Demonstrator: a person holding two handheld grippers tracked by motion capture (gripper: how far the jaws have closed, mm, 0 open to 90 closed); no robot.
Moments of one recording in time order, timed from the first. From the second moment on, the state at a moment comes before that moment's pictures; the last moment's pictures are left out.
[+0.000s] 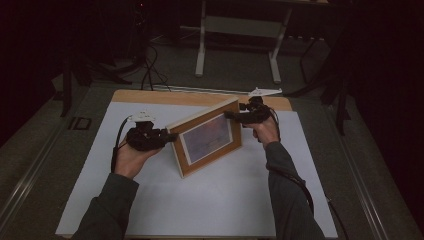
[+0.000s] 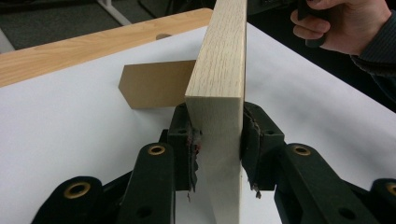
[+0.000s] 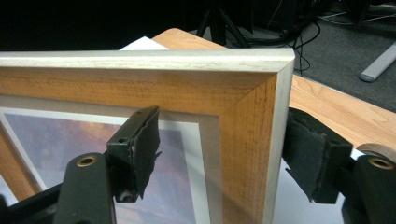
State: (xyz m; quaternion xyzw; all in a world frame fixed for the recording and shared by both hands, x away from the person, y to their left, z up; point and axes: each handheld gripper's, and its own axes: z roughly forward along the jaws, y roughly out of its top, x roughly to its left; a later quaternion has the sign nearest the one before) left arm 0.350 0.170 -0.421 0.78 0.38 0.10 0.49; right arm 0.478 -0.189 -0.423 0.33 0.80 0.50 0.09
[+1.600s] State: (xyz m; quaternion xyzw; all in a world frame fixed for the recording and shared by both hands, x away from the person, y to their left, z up) left arm 0.367 0.167 -0.416 0.77 0.40 0.11 0.48; right arm 0.468 -0.207 -0.422 0.36 0.78 0.49 0.11
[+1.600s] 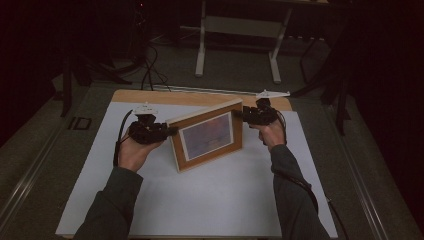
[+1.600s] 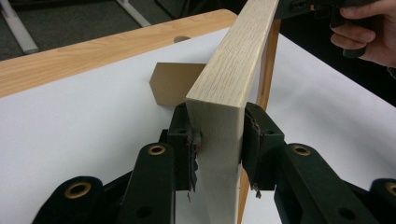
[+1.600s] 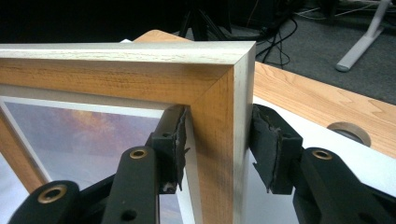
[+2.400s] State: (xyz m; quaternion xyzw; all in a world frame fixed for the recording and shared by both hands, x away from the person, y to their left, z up) left arm 0.386 0.167 -0.423 0.76 0.40 0.11 0.50; right arm 0.461 -0.215 -0.421 0.39 0.77 0.49 0.11
